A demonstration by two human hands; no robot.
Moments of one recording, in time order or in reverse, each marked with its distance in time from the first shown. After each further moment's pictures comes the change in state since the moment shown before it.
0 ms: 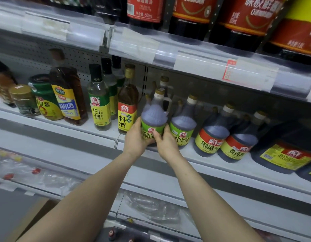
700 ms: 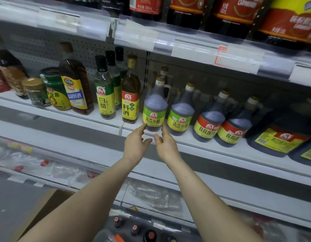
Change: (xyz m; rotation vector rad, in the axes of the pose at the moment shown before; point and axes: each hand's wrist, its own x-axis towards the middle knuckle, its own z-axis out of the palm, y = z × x) left_hand -0.066 -0.005 -0.007 0.046 -0.056 -0.075; right_hand -0.061 0.018 0.004 0.005 -0.073 0.033
